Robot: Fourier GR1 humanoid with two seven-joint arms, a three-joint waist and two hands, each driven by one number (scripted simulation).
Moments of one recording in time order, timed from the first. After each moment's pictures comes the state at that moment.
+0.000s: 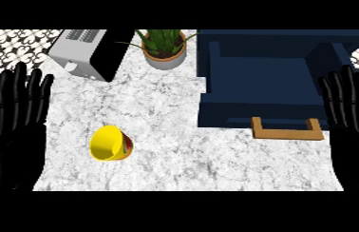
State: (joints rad) left arm 0.00 0.04 0.01 -2.10 0.01 0.02 -0.01; right arm 0.01 -0.06 -0.02 -2.10 0.03 0.02 0.01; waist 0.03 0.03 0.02
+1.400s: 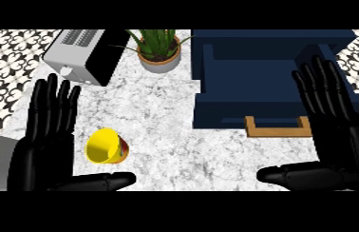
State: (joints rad) left arm 0.06 0.01 -0.18 -2.10 0.01 0.23 0.06; right arm -0.07 -0.06 -0.01 -2.04 -0.10 0.10 0.10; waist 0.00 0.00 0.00
